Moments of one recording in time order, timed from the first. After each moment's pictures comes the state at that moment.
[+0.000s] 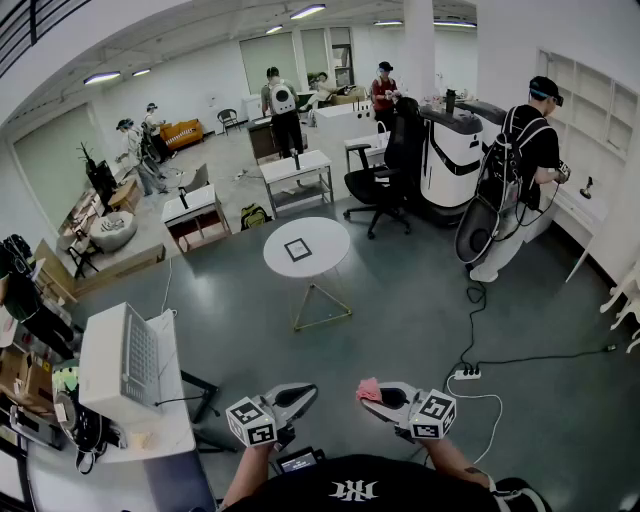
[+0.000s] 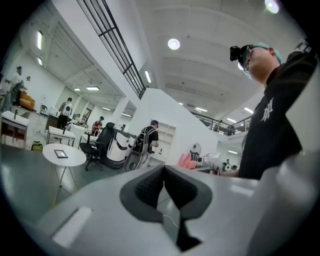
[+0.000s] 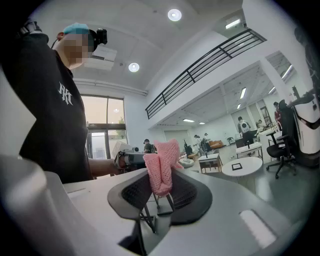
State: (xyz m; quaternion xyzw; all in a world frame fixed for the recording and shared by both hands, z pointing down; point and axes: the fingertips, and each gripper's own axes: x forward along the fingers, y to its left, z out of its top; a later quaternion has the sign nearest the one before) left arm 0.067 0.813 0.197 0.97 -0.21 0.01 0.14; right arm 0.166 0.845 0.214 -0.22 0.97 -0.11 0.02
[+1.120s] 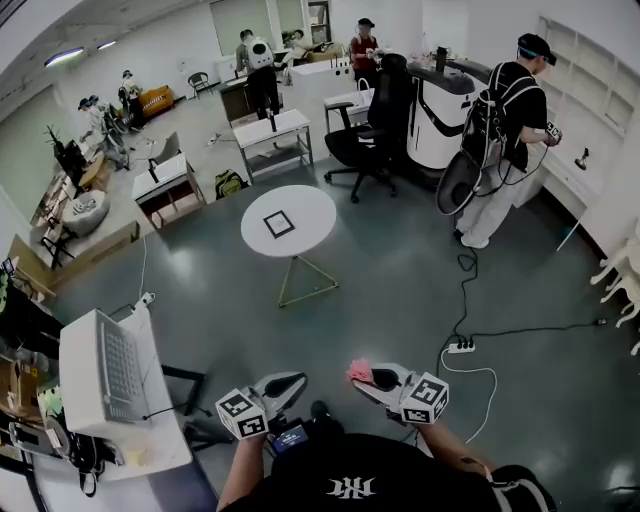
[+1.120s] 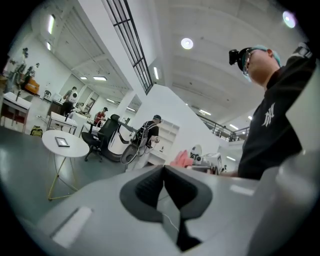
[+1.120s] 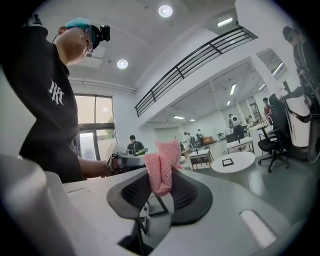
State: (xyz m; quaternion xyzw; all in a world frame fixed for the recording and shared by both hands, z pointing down) left arm 0.039 0.700 0.248 0.96 -0.20 0.01 0.21; right arm 0.144 0.722 0.255 -0.26 0.95 -0.14 0.00
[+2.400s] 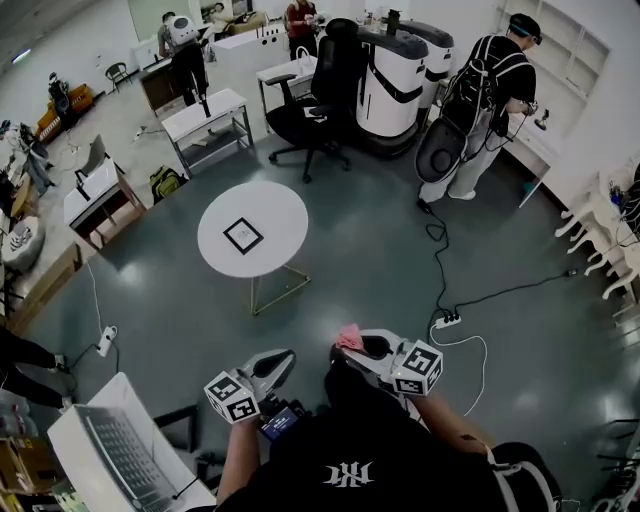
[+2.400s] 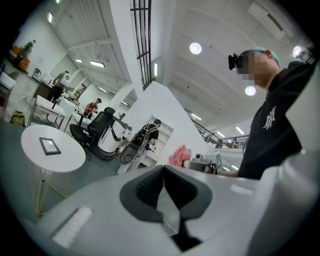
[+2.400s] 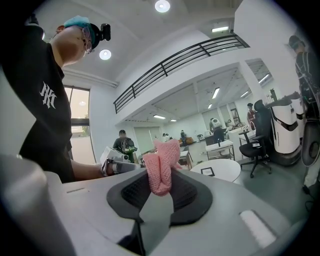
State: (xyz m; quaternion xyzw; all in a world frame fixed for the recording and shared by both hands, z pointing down) left arm -0.015 0.420 0.260 0.96 -0.10 0.00 0.25; right arm 0.091 0.451 0.246 -0.38 0.91 -0.15 -0.02
